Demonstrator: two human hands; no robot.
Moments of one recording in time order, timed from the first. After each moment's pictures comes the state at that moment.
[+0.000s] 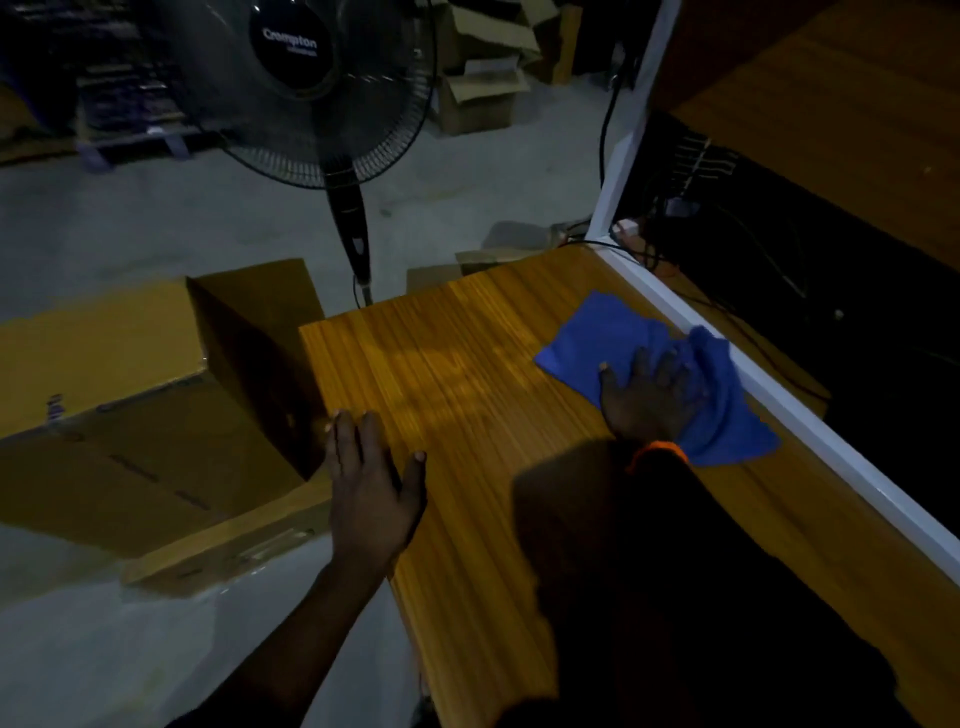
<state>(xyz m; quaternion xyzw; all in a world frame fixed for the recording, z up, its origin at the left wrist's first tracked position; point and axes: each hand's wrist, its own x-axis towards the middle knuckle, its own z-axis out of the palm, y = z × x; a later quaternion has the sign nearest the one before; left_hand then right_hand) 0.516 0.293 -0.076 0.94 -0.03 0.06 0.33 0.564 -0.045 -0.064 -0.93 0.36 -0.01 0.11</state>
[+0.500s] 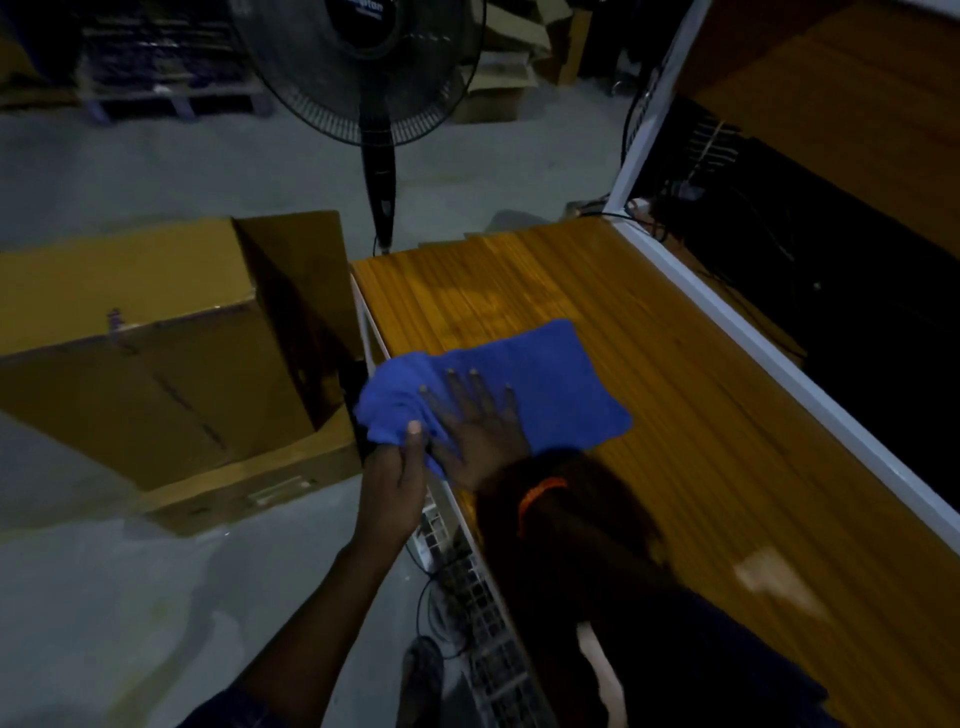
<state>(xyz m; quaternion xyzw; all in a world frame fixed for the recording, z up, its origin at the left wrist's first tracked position) 0.416 0.342 -0.065 0.79 -0.03 0.04 0.62 0.448 0.200 -0.081 -0.99 -0.10 -0.04 0.07</state>
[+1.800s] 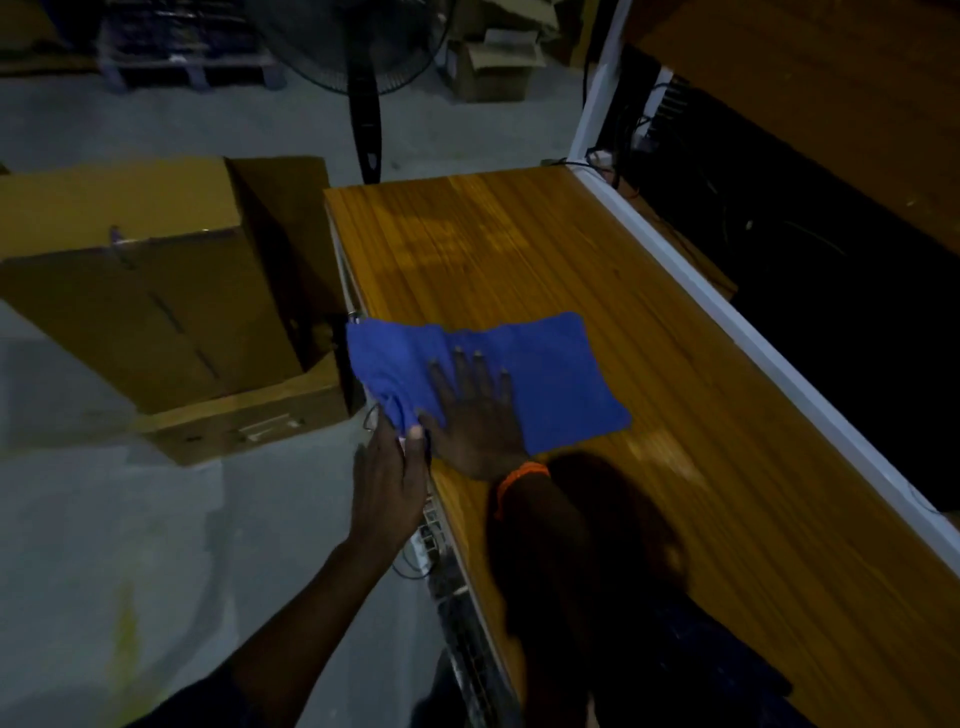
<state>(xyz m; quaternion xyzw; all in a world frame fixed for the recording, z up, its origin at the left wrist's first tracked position) 0.252 0.289 -0.091 0.86 -0.01 0.03 0.51 0.302 0.152 -0.074 -1.00 -0.07 0.02 0.05</state>
